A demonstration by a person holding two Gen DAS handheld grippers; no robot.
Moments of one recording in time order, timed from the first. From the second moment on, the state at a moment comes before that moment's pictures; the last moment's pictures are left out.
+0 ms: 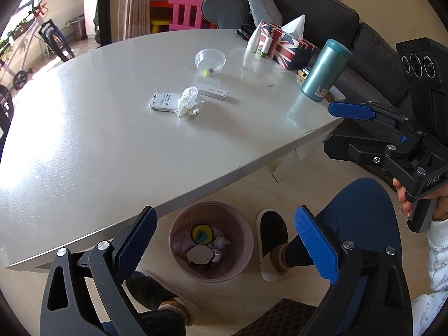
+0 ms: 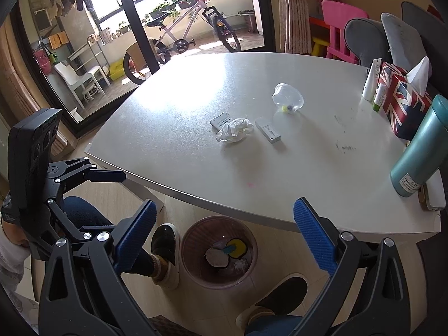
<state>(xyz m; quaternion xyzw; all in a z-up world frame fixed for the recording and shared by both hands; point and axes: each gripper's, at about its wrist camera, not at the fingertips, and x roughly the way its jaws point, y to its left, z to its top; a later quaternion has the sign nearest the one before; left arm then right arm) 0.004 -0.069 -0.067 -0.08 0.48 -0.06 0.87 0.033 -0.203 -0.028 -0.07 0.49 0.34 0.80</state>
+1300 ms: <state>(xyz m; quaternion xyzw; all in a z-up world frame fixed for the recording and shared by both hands) 0.005 -0.017 -0.045 -0.11 0.45 0.00 0.89 0.127 -0.111 -0.069 -0.13 0.50 0.35 0.78</state>
